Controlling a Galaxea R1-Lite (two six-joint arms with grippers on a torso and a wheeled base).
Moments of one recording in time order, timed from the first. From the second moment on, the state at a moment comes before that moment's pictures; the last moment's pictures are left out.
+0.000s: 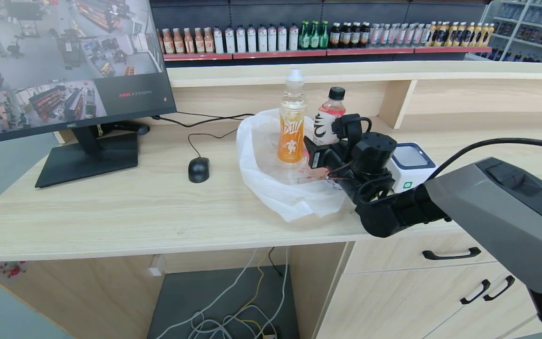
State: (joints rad) left arm 0.00 0.00 0.00 0.00 0.00 -0.01; right arm 0.44 2.35 -1.48 -1.11 -0.14 -0.06
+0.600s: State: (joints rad) left arm 0.00 0.00 0.00 0.00 0.00 -0.01; right arm 0.44 2.37 -1.48 -1.11 -0.14 -0.06
